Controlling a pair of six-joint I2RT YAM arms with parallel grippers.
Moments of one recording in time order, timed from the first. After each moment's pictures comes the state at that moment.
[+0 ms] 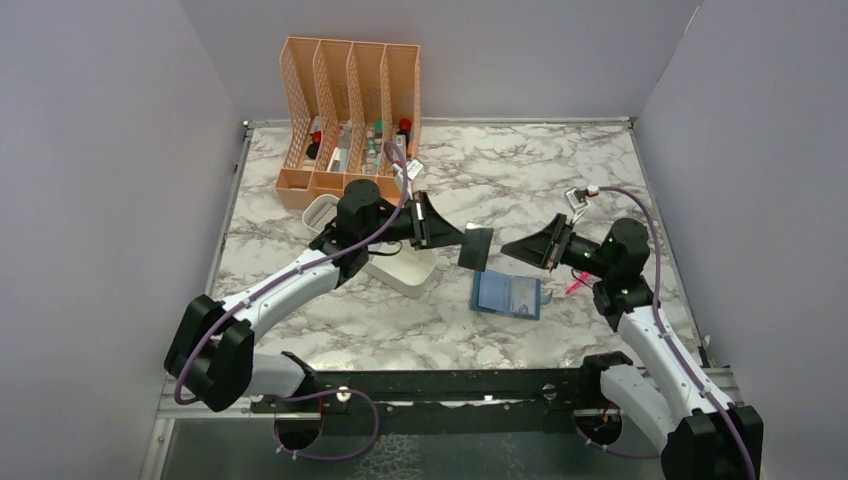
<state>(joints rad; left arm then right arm) -0.58 1.30 0.84 0.36 0.75 -0.99 0.14 0.82 0.48 0.27 -0.95 0.98</state>
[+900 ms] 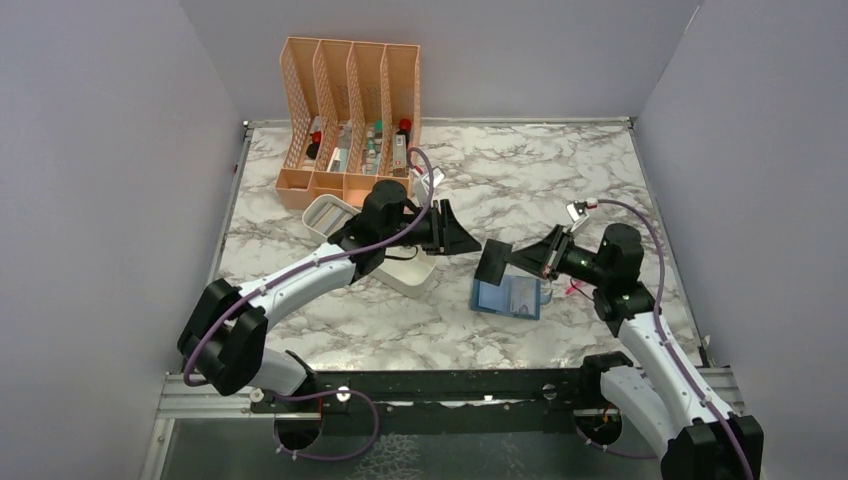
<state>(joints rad) -0.69 1.40 0.88 0.31 0.66 -0.88 0.14 0.79 0.44 0.15 -0.87 0.98</state>
